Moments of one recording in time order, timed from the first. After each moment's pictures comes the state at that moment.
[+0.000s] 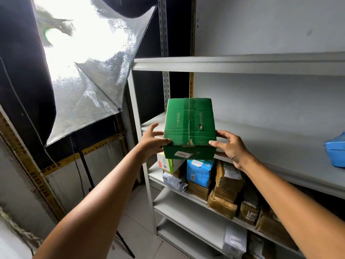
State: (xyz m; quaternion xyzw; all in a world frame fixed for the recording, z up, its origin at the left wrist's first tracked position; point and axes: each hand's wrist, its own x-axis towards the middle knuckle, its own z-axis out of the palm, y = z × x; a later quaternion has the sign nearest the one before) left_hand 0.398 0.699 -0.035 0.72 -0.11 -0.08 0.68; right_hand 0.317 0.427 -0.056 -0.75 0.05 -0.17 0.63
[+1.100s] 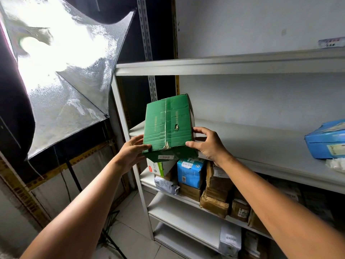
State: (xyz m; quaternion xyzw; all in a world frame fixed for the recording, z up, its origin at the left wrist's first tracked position) left_hand 0.408 0.715 -0.053 0.67 -0.12 -0.14 0.72; right_hand 0.321 0.444 -0.043 -0.81 0.01 -0.20 0.54
